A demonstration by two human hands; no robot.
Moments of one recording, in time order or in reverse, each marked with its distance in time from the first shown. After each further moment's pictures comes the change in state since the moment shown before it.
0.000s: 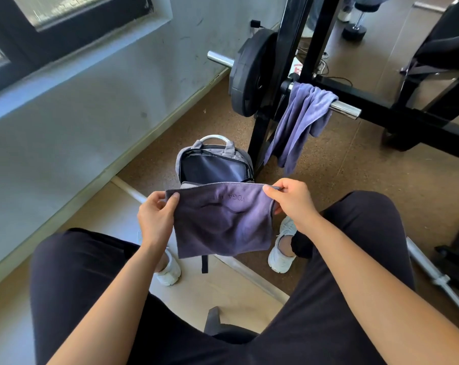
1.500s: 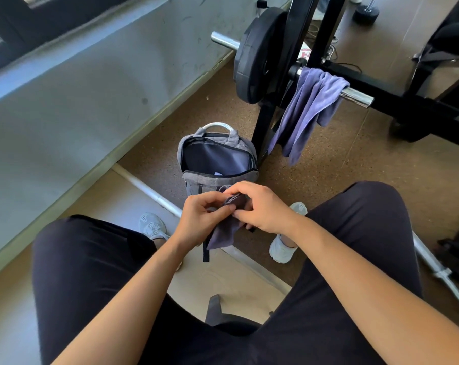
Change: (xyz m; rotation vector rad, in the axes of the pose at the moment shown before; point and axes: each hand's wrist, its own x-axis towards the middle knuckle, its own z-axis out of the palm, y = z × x) left_hand -0.047 0.027 0.034 -0.073 -0.585 0.348; right_hand -0.034 -0.031 0.041 -0.296 -0.537 -0.374
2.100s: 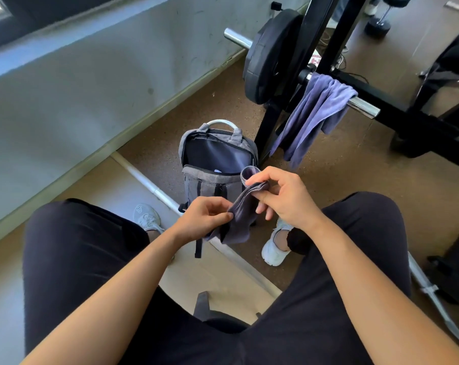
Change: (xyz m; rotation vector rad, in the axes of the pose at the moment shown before) left_hand 0.003 -0.025 0.002 -0.032 -0.266 -0.181; right_hand -0.015 0.002 -0.036 0.228 0.169 -0.014
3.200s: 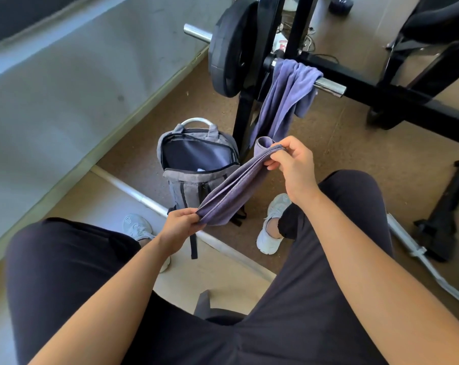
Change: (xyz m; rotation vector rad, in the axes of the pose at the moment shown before) left_hand 0.015 -0.052 0.006 -0.413 0.256 -0.551; right_hand 0.015 0.031 -0.041 0.249 0.579 0.069
